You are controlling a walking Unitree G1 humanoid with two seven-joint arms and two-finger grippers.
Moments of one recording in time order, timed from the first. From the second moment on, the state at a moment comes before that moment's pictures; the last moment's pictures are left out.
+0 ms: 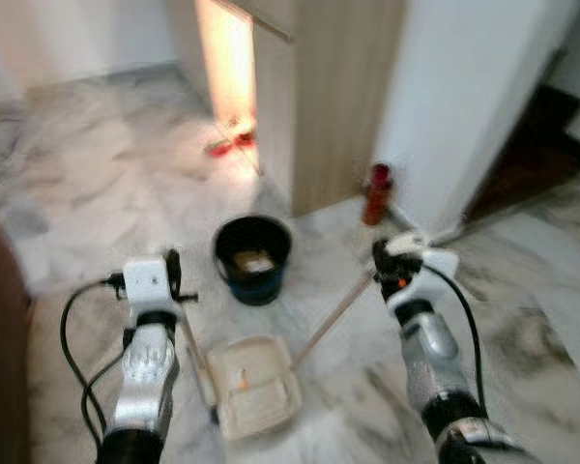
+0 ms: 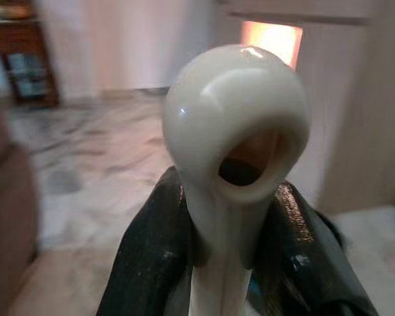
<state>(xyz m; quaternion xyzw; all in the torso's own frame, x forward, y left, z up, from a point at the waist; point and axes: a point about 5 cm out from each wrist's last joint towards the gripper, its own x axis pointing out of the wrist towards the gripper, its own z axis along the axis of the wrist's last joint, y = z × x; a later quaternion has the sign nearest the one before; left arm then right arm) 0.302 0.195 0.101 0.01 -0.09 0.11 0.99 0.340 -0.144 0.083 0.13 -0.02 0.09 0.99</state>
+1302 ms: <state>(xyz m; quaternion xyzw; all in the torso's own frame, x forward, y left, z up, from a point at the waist) 0.293 0.200 0.106 0.08 -0.10 0.08 0.99 0.352 -0.097 0.104 0.18 -0.03 0.05 0.98</state>
